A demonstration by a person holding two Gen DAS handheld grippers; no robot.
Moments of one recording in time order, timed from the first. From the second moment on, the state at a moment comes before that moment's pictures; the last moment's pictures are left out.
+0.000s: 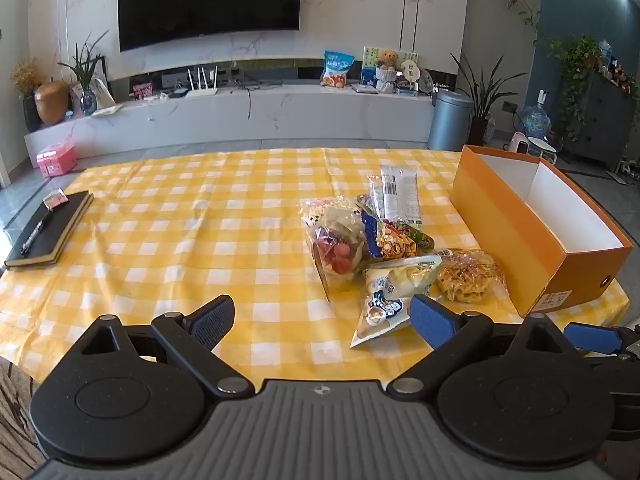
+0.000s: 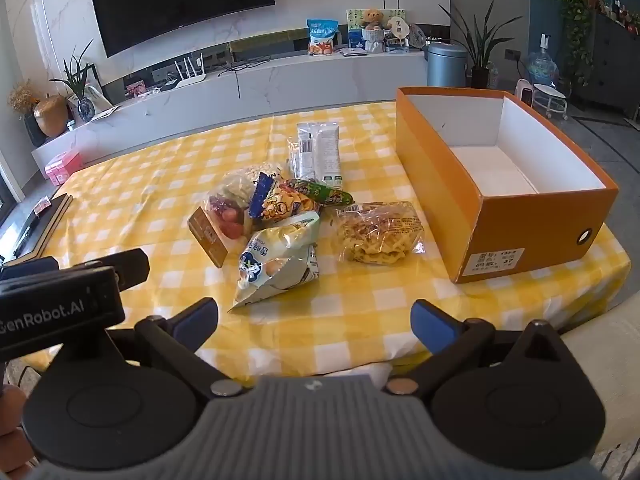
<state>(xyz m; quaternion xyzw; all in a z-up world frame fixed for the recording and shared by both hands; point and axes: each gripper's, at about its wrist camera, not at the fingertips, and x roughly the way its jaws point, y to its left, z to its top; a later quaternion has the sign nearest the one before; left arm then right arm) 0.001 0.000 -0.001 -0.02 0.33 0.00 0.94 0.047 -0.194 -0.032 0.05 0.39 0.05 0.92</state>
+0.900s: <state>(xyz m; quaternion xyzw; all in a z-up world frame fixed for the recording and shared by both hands) 0.005 -0.001 -0.014 -0.03 0.36 0.00 0.93 0.049 -0.188 -0.036 0.01 0.40 0.03 0.92</state>
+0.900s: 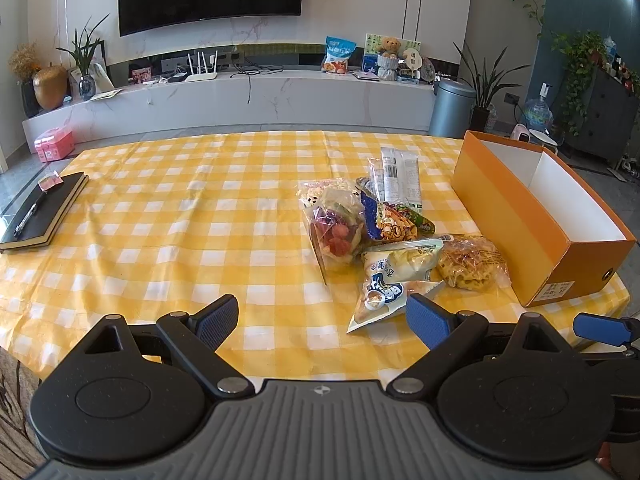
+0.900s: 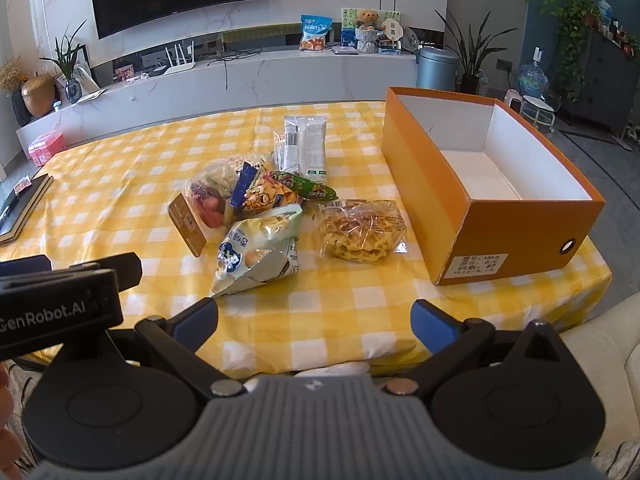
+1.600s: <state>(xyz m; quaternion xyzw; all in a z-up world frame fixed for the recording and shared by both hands) 0.005 0.002 -0.016 -0.03 0.36 0.00 0.93 0.050 -0.187 -0.040 0.01 0.41 0.03 0.91</state>
